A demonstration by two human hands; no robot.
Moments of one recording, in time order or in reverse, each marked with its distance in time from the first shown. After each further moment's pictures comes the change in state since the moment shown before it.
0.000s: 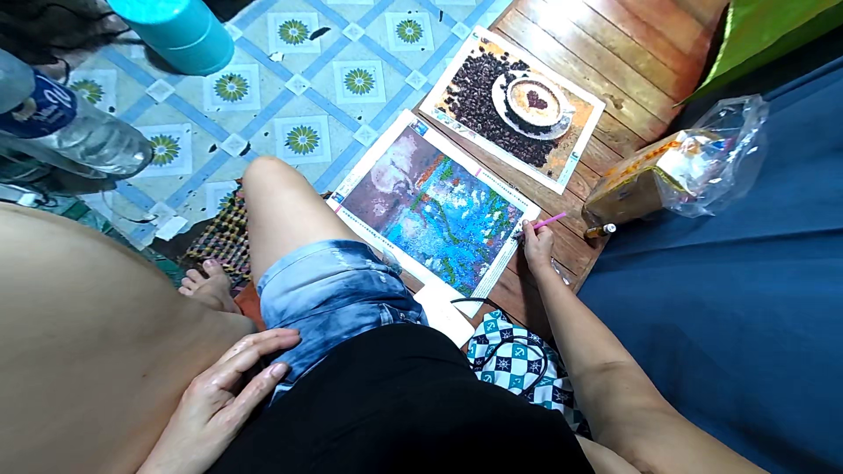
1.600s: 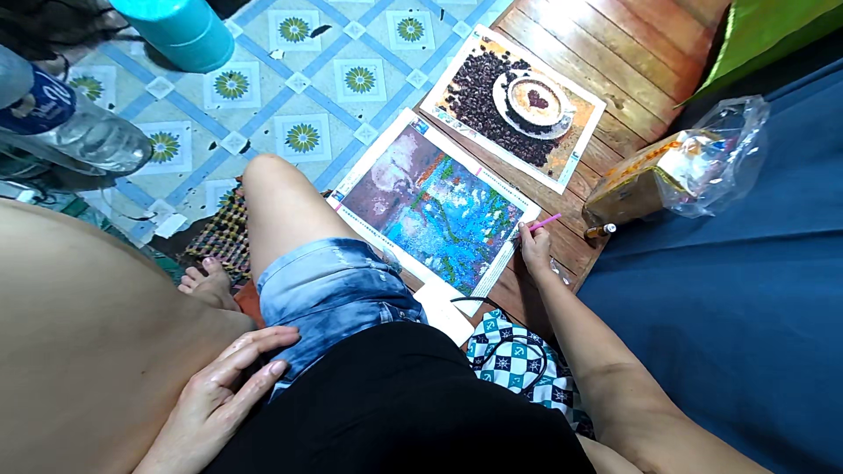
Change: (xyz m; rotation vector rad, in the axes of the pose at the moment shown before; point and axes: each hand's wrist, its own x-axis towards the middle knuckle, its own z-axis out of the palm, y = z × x) left_hand 0.000 0.000 0.000 0.012 -0.001 0.000; right_hand -0.004 0.008 0.003 -0.013 -0.043 -0.029
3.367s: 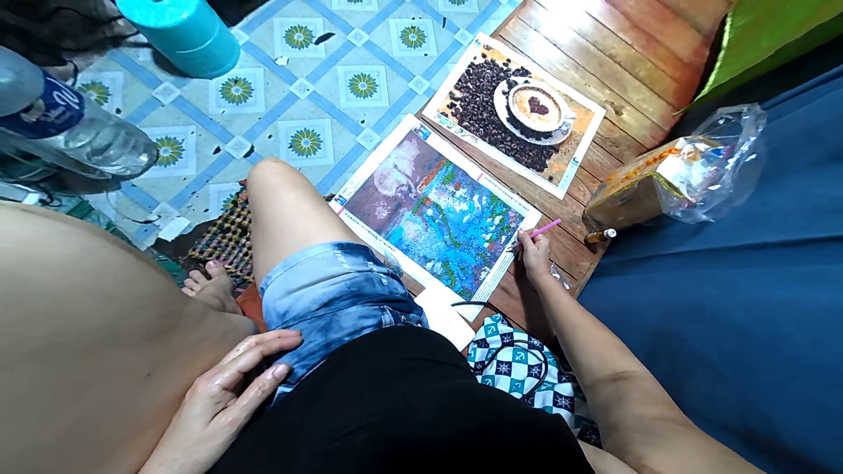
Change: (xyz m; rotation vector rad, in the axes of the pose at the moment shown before) left_hand 0.000 -0.003 0.001 -0.018 -0.004 0.007; right_hand 0.003 0.012 0.007 0.177 -0.051 0.059
